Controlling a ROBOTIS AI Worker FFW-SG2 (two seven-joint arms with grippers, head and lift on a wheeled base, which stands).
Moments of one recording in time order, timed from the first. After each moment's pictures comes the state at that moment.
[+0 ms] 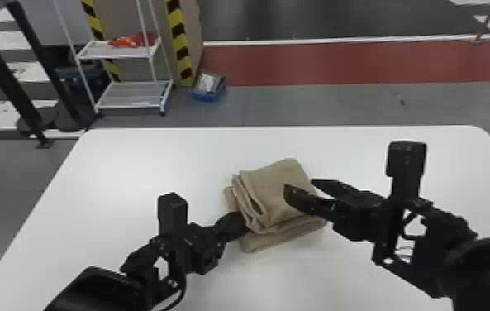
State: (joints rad) left arm 0.16 0.23 -0.18 -1.70 0.21 0.31 -0.48; right arm 0.12 -0.11 0.10 -2.09 -0.36 0.86 0.33
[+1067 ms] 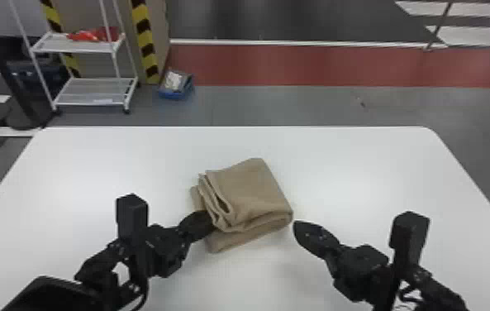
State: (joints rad) left arm 0.17 0.24 -0.17 -1.72 0.21 0.30 -0.48; right arm 0.40 -0.18 0.02 -2.03 -0.30 0.48 0.44
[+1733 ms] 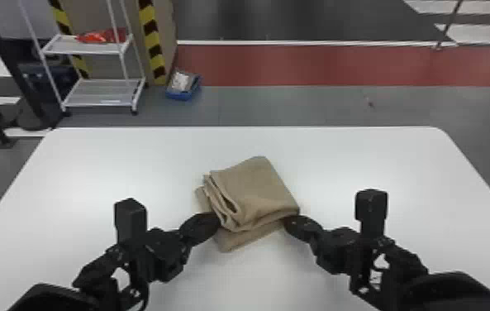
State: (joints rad) left arm 0.22 0.24 -0.14 -1.77 0.22 0.30 -0.49; right arm 0.16 -0.14 0.10 -1.81 -0.23 0.59 0.40
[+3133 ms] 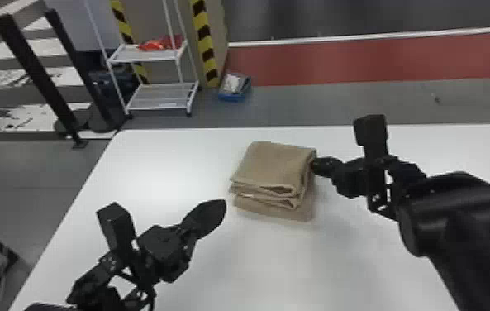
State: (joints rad) left arm 0.44 0.25 0.09 -2.01 0.29 0.24 -0.52; right arm -0.34 -0.02 0.22 -1.32 -0.01 0.56 0.43
